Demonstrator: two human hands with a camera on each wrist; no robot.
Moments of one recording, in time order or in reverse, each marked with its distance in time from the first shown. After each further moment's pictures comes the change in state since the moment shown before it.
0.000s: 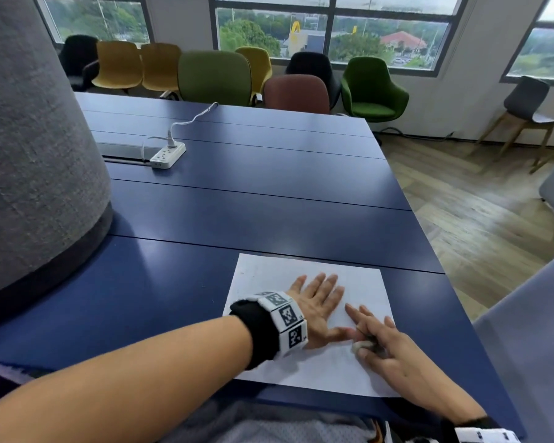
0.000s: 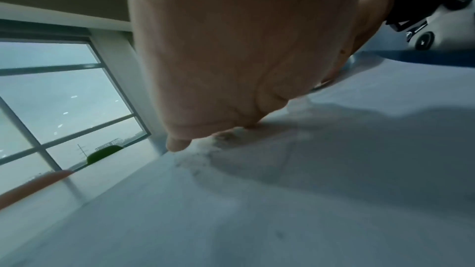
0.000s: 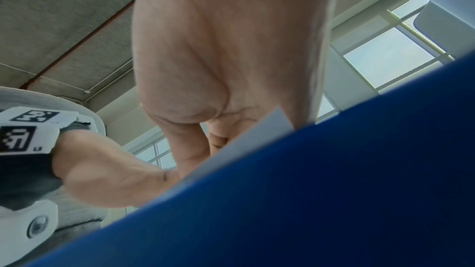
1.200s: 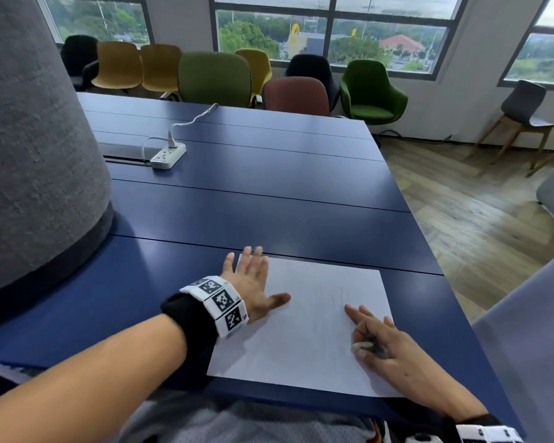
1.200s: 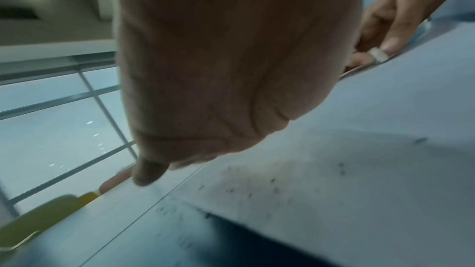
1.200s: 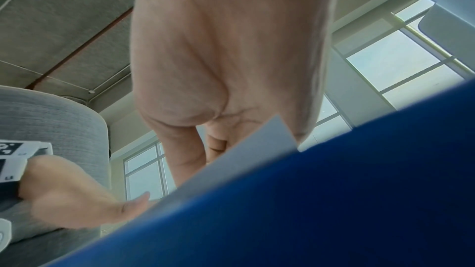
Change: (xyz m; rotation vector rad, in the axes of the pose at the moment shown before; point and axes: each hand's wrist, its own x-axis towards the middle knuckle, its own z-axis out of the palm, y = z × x) left_hand -0.042 -0.075 0.001 -0.028 0.016 -0.363; right_hand -0.004 -0.015 -0.006 -0.040 -0.041 -0.027
